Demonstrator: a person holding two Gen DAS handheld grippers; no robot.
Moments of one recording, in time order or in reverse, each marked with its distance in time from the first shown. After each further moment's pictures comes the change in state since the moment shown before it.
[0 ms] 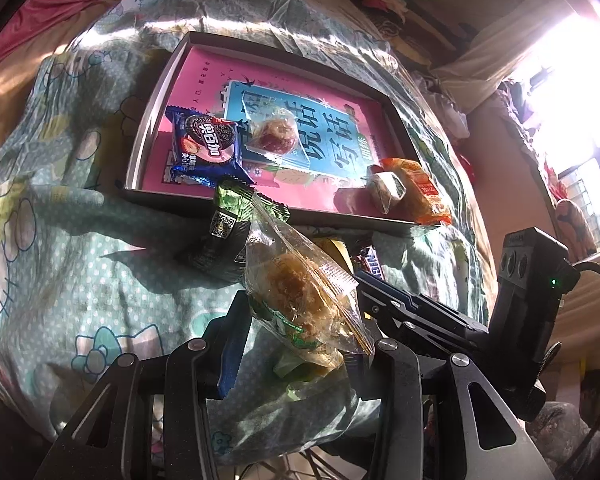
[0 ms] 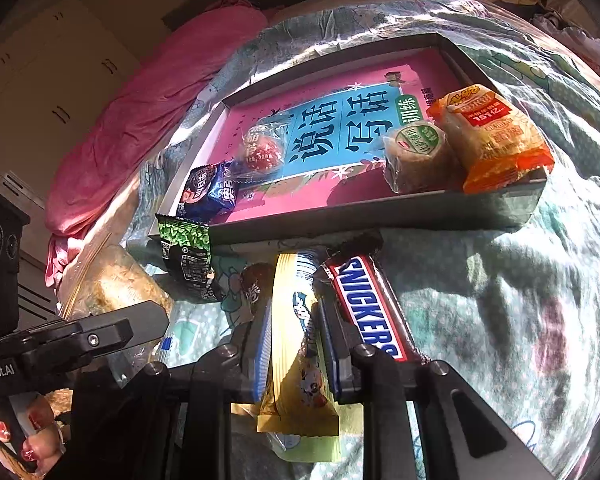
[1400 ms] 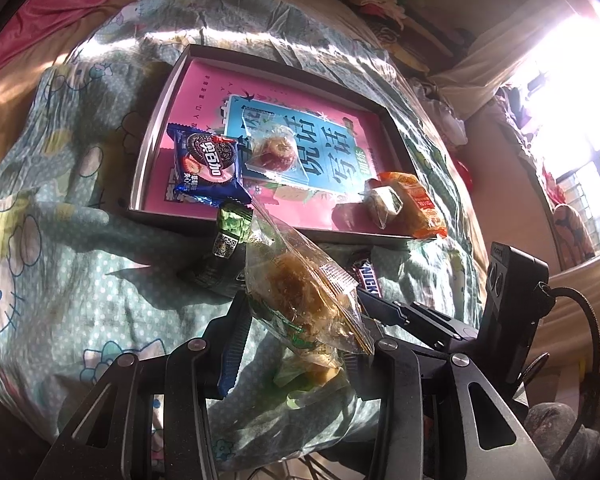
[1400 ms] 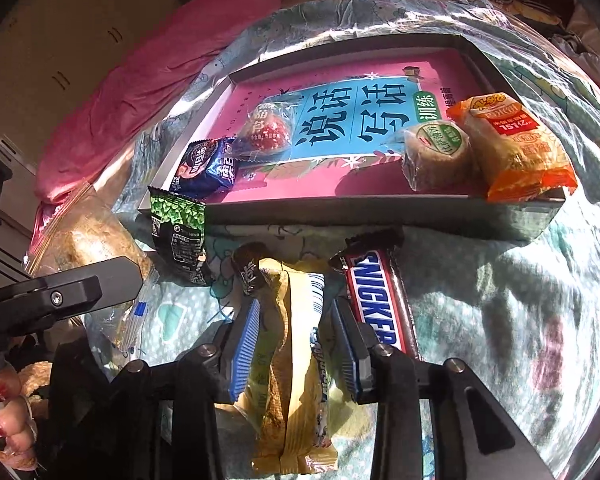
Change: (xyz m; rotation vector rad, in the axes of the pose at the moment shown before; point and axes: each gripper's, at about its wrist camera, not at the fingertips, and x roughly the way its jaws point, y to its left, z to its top) left arm -0.008 0.001 0.007 0.001 -0.022 -0.004; right arm 0.012 0.008 0.002 -0.101 0.058 -0.050
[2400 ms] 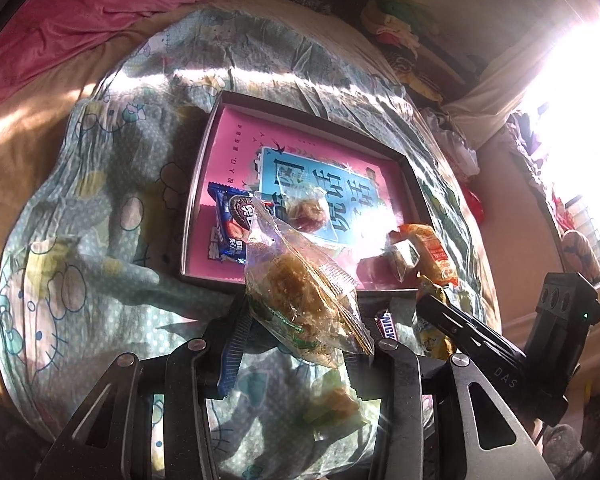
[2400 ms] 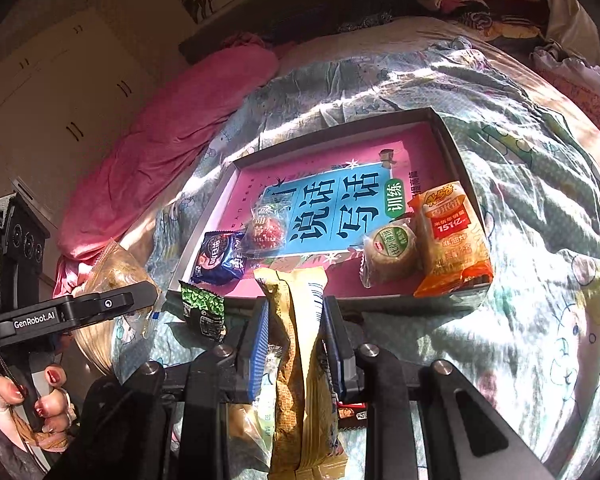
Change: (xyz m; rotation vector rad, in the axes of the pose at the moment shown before) left arm -0.027 0.021 0.030 -0.035 -0.105 0.049; right arm -0.061 -0.020 0.027 0.071 -0.200 0.056
